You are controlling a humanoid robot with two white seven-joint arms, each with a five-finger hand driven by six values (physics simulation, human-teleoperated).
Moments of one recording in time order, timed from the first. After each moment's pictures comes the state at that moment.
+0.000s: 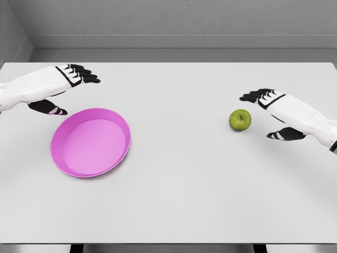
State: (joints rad) left arm -0.67 1.00 -0.74 -1.46 -0.28 -0.61 -0.19; right arm -0.22 -1.01 0.45 -1.74 0.27 -0.35 0.10
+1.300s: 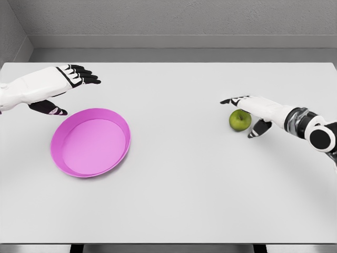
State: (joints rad) left arm -0.67 1.00 -0.74 -1.47 -0.29 -0.61 -0.19; right arm -0.57 -0.81 0.77 -1.63 0.26 0.11 0.44
